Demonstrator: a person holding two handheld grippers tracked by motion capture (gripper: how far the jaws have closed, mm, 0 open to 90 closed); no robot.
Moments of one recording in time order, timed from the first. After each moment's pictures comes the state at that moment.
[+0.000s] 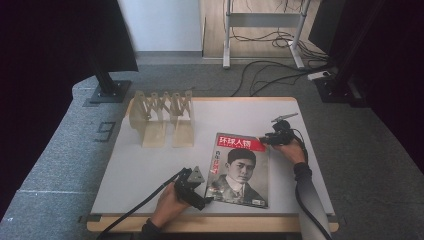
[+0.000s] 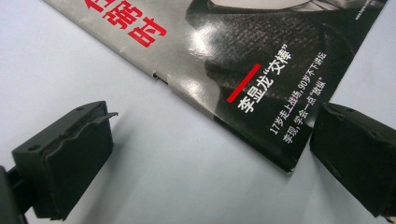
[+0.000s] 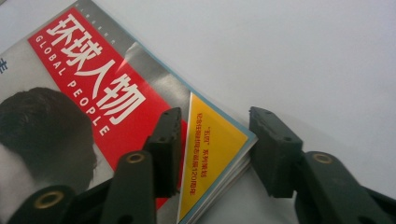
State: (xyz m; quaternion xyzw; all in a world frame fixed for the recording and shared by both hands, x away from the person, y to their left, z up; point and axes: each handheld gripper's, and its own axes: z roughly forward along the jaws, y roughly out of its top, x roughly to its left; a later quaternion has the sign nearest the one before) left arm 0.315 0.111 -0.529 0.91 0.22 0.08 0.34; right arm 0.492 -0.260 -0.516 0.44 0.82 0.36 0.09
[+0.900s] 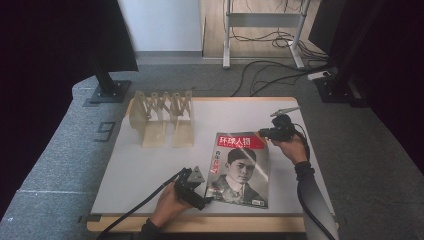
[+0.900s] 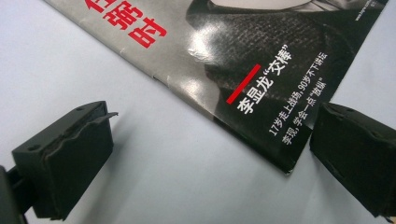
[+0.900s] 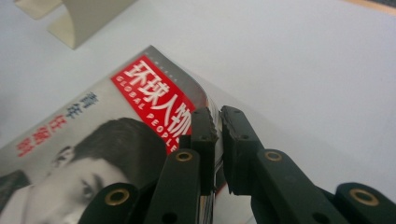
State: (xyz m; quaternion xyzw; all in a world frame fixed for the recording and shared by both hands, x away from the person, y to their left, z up) left arm 0.316 0.111 -0.529 0.91 0.22 0.08 0.34; right arm 0.462 -0.238 -0.450 0.41 0.82 0.39 0.10
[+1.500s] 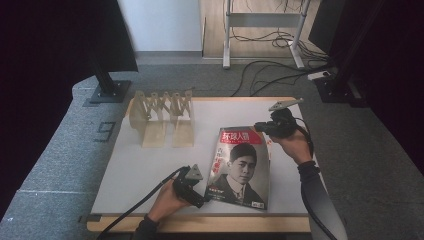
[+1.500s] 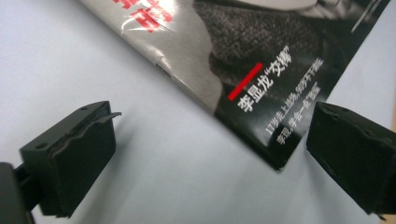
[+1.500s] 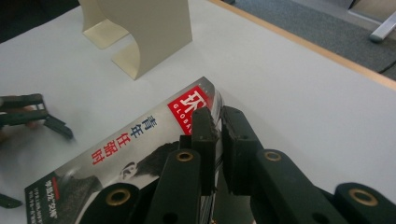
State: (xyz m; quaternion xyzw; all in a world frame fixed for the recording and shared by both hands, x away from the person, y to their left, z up) left arm 0.327 0.119 -0.524 0.91 0.23 0.05 0.35; right arm 0.425 -0.216 -0.380 0.36 0.83 0.42 0.13
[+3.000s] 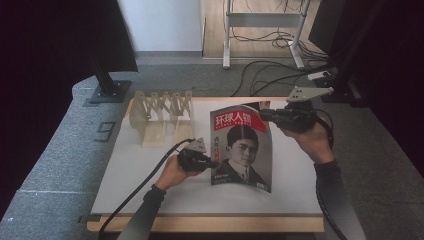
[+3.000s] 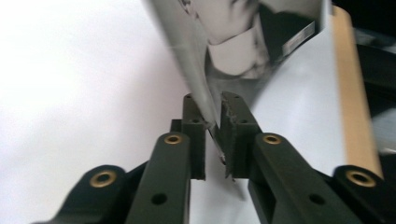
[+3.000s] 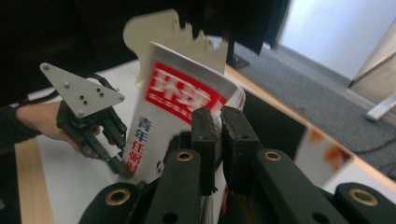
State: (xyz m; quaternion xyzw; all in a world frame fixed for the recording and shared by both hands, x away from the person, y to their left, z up) left arm 0.381 0.109 -0.456 0.89 0.15 0.04 0.43; right arm 0.371 -0.227 -0.289 0.26 0.81 0.50 0.17
